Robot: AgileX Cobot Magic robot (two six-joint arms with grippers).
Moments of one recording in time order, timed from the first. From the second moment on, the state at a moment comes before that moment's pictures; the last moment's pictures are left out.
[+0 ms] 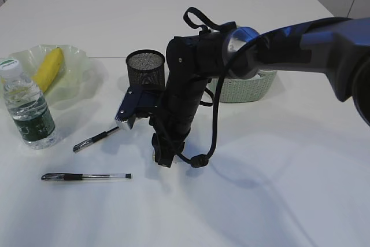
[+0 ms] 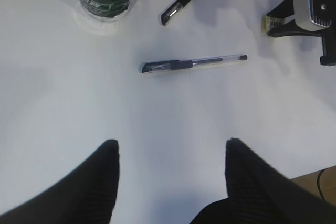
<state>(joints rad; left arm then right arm) 0.05 1.03 -0.88 -0.36 1.06 0.21 0.61 2.32 -1.77 0.22 0.92 -0.93</state>
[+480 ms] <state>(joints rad) 0.05 1.03 -0.88 -0.36 1.06 0.21 0.60 2.28 -1.78 0.24 0.94 -0.92</state>
